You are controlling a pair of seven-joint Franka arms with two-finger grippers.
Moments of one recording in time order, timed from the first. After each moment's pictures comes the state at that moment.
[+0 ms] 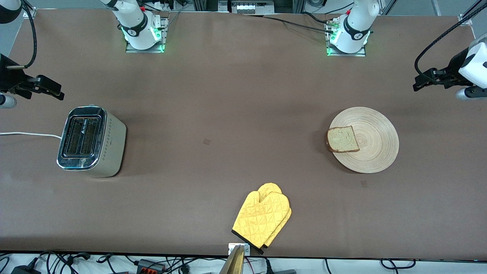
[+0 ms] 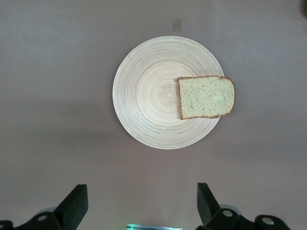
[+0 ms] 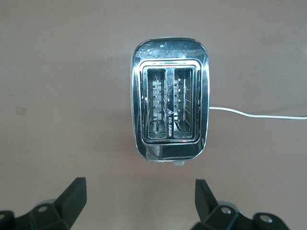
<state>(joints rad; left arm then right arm) 0.13 -0.11 -0.05 -1.83 -0.01 1.60 -0.03 -0.05 0.01 0.00 -1.66 -0.02 1.63 -0.03</state>
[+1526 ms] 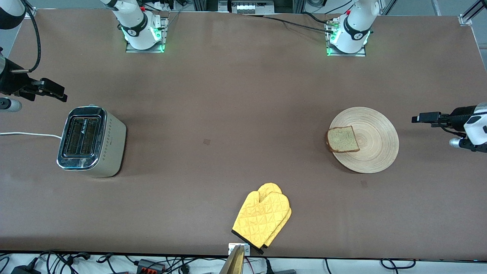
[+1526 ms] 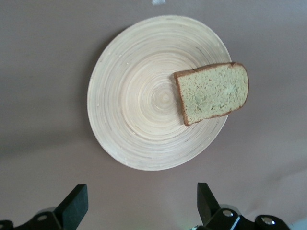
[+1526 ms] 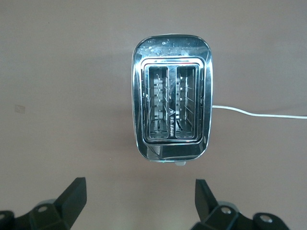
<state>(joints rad) 0.36 0.38 -0.04 -1.64 -0.23 1.61 0.50 -0.05 0.02 0.01 -1.66 -0.02 1.62 -0.03</state>
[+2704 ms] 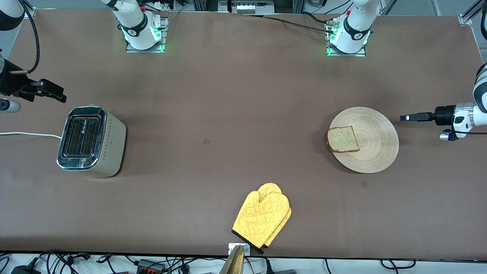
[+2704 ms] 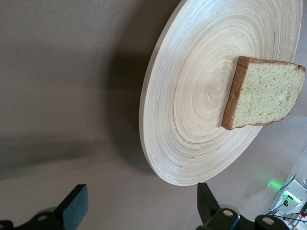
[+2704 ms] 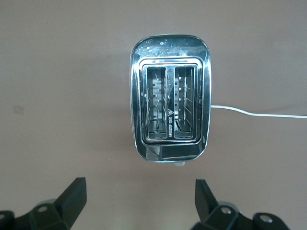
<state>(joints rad) 0.59 0.50 -0.05 -1.91 -0.41 1.80 0.56 -0.05 0.03 0.00 -1.66 -0.02 1.62 -0.03</state>
